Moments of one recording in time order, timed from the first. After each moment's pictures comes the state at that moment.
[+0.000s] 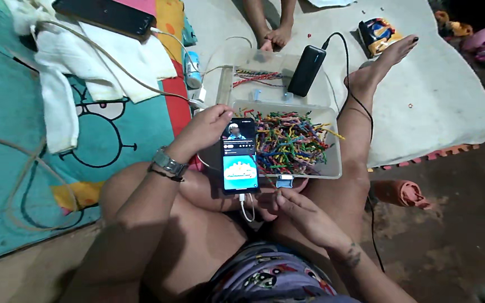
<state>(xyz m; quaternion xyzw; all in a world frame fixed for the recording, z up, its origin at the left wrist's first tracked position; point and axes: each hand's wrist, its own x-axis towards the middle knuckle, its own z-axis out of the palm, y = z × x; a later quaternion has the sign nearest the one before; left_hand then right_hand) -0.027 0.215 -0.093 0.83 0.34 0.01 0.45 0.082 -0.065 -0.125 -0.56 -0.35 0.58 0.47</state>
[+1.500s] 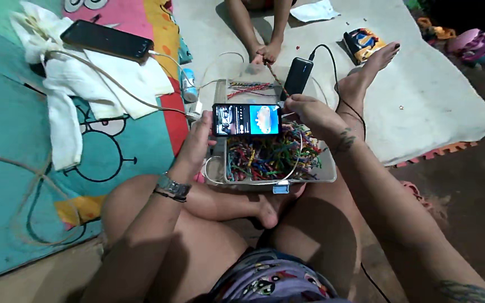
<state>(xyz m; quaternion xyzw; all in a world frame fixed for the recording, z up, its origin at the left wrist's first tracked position) -0.045 0.186 -0.111 0.64 0.42 0.16 0.62 0.210 0.076 -0.071 -0.75 -0.30 0.43 0.40</state>
